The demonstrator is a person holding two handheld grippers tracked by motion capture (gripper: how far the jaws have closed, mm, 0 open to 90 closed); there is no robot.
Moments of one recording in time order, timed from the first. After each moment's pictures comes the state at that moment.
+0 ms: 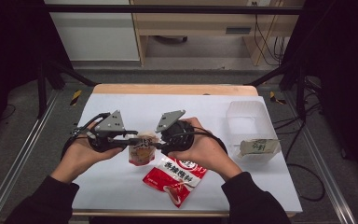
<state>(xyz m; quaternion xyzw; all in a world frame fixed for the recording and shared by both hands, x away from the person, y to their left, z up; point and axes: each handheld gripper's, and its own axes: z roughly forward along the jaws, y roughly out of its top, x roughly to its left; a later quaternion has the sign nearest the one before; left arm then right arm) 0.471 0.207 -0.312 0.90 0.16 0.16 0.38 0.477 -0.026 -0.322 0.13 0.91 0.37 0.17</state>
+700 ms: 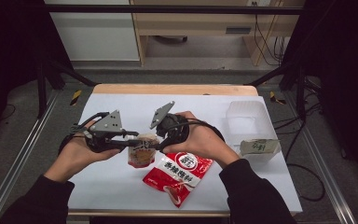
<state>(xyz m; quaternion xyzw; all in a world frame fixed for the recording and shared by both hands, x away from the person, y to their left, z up) 0.464 0.206 -0.300 0.90 0.12 0.15 0.39 0.495 -0.013 -0.314 0.09 0.94 0.32 0.13</state>
